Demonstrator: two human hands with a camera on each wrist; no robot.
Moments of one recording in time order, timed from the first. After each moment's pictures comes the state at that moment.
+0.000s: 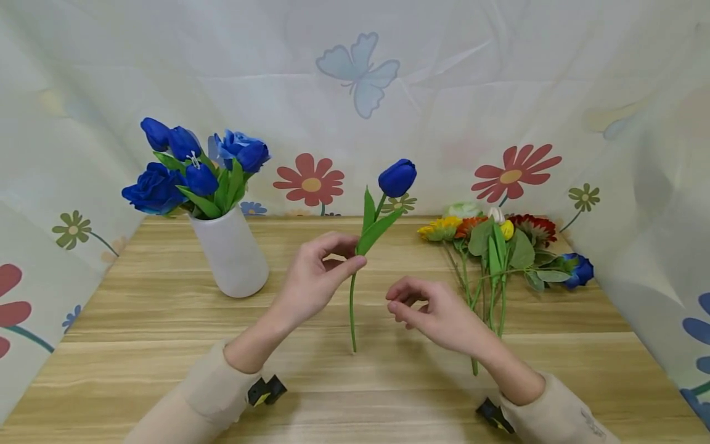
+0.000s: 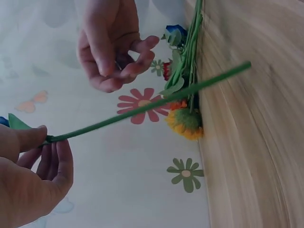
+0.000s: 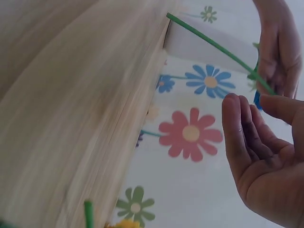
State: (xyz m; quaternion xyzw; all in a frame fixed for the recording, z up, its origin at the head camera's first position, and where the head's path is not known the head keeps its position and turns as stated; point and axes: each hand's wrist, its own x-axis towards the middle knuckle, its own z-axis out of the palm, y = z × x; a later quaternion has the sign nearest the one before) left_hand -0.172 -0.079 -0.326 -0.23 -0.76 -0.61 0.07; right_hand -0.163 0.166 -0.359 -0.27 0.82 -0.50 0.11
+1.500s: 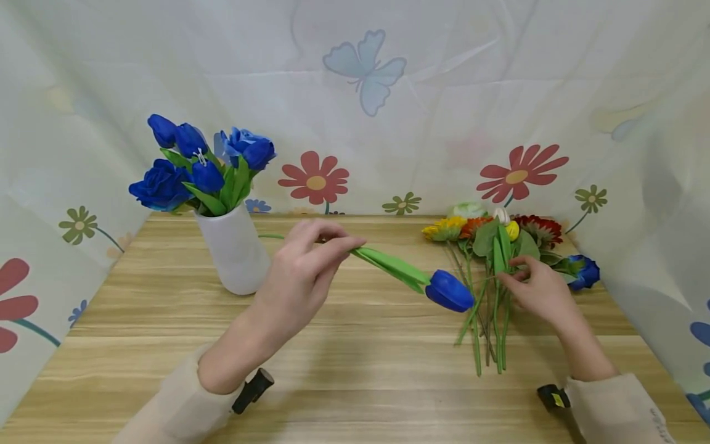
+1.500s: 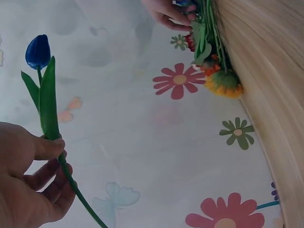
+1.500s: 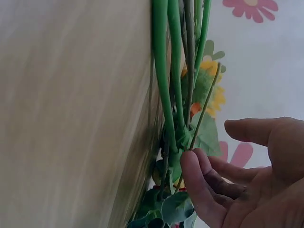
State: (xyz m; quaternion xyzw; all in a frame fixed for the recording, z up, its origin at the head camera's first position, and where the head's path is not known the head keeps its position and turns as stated) left_hand -0.148 -0.096 -0.294 -0.36 -0.80 -0.34 0.34; right_hand -0.211 0.316 -0.383 -0.02 0.95 -0.30 0.03
